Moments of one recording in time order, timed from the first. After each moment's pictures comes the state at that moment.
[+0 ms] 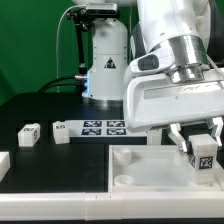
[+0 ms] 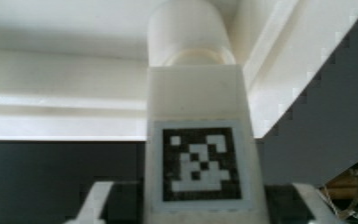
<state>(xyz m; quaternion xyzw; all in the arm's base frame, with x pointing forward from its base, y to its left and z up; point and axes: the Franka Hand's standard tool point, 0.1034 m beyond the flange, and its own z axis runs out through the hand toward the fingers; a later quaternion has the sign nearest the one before) 0.620 0.113 0.075 -0.95 -0.08 -0.30 0.06</state>
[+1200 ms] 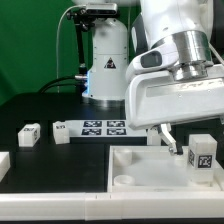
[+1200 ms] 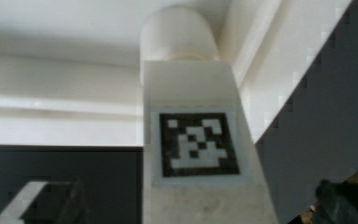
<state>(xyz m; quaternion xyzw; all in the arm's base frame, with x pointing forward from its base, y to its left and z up) 0.618 0.116 0.076 -0.96 -0.08 -0.26 0.06</state>
